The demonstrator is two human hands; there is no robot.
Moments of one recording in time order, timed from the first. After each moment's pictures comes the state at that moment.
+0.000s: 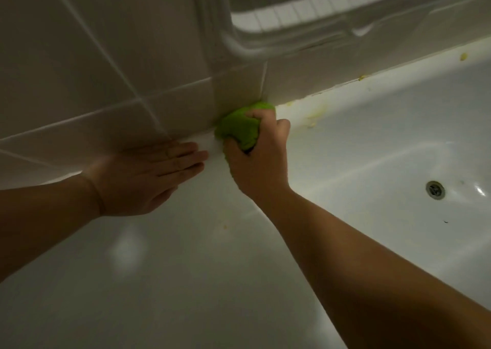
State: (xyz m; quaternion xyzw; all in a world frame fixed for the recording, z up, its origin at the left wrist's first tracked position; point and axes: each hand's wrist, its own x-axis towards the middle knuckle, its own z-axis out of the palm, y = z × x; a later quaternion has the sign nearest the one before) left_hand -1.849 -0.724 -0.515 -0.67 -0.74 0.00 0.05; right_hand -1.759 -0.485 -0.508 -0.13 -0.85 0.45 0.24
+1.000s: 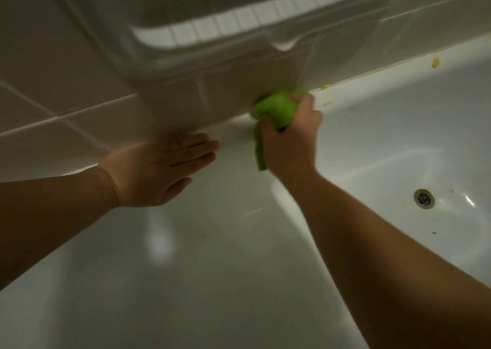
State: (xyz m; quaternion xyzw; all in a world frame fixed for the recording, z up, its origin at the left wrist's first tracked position) left_hand -1.849 -0.618 -0.514 -0.65 -0.76 -0.03 0.07; right_hand -1.765 -0.361 -0.503 -0.23 -0.86 0.39 0.22
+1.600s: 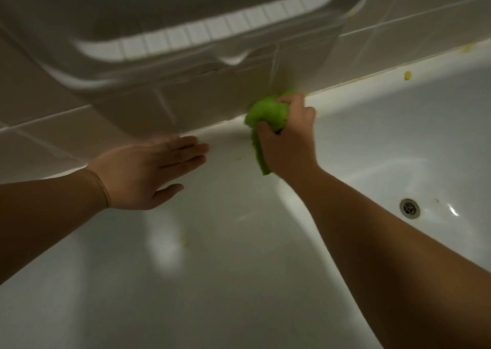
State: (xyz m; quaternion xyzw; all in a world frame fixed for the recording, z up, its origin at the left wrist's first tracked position) left_hand -1.847 -0.583 -0.511 -0.64 -0.76 -0.03 0.06; right_hand -1.764 -0.302 -0.502 -0.18 -0.90 0.37 0.15
